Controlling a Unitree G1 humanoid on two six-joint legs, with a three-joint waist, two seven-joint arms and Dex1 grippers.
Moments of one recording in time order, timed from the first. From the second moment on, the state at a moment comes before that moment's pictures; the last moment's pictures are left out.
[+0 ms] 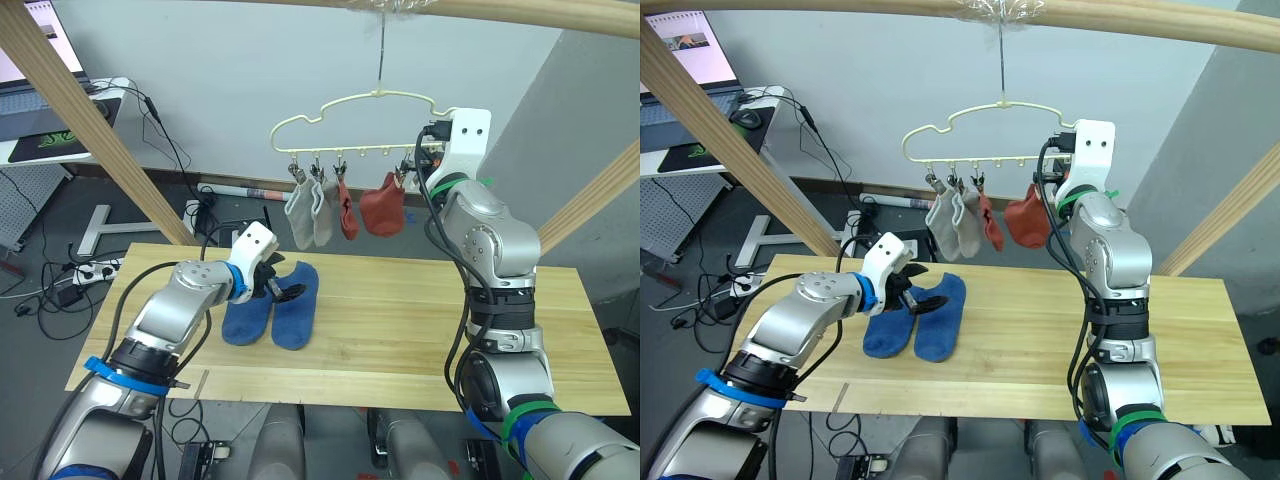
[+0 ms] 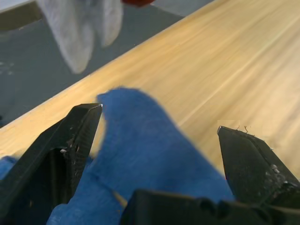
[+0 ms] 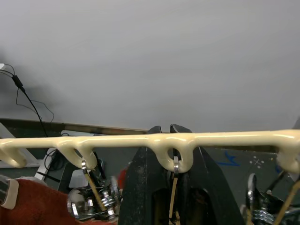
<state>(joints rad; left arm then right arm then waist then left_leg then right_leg) -0.53 0.64 -0.27 0.13 -0.17 0.54 -0.73 -0.87 -0.09 -0.17 0.03 0.18 0.77 -0.02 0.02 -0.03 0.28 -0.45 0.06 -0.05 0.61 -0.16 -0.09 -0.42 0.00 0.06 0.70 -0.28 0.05</state>
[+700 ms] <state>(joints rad) -0.75 0.42 -0.31 0.70 0.06 0.36 -0.74 -0.88 -0.10 -0.16 0.02 0.18 0.79 -0.02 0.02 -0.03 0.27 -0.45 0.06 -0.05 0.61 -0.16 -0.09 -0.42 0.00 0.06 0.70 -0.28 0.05</state>
